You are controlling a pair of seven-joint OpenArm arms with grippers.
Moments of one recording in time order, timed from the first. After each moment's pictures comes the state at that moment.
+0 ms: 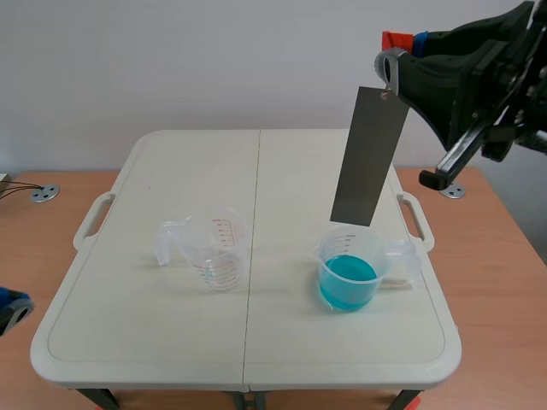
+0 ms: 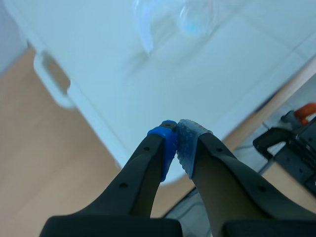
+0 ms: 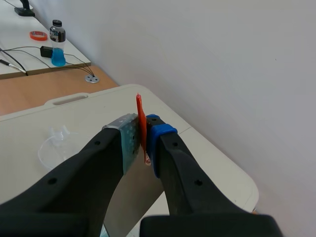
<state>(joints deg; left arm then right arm) 48.9 -47.8 -10.8 107.8 -14.0 -22.4 -5.0 -14.1 23.3 9.0 117.8 14.9 44.0 -2.8</state>
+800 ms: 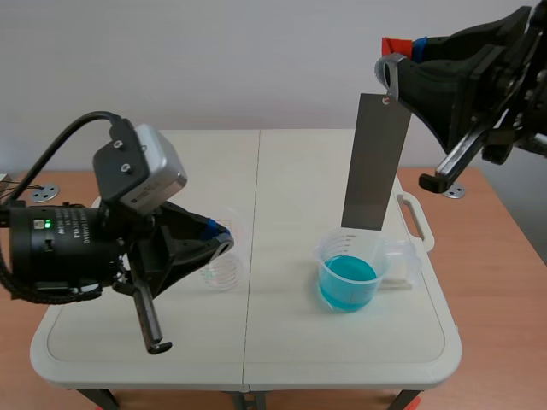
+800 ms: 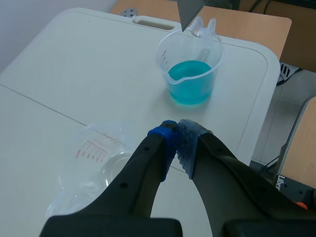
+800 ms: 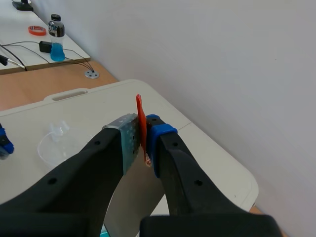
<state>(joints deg) 5.8 -39.0 27.2 104.7 -13.9 -29.4 6.3 -14.1 23.3 9.0 117.8 14.9 44.0 -4.0</state>
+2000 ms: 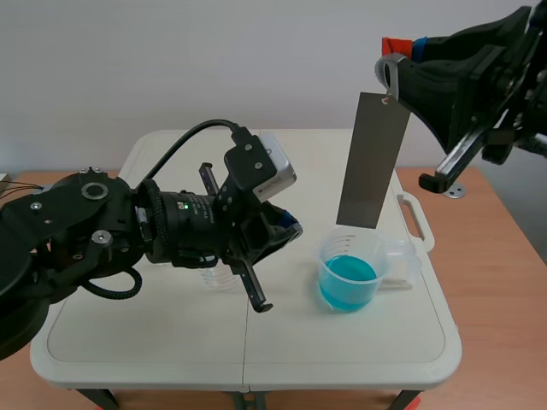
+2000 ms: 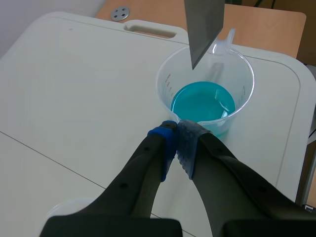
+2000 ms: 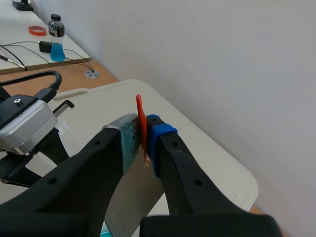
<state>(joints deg) -11.2 -22.7 39.1 85.0 -6.9 -28.4 8.0 -14.1 23.3 9.0 117.8 14.9 44.0 -4.0</state>
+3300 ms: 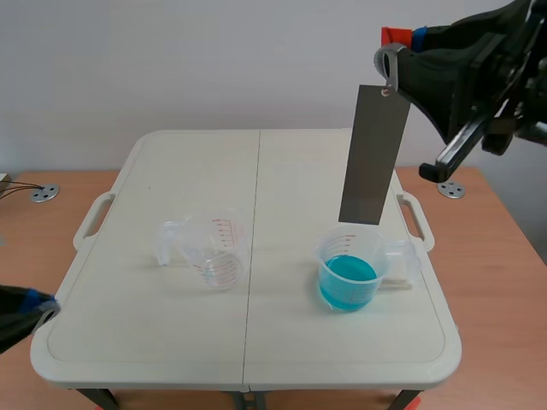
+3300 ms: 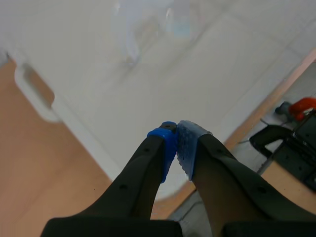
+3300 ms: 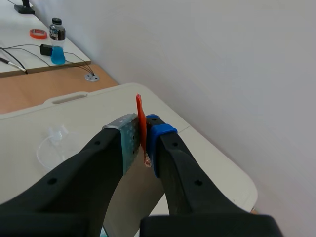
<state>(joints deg) 46.0 -58.3 1.4 105.7 -19.4 -11.7 -3.9 -12.2 23.3 9.0 117.8 16.0 44.2 -5.6</state>
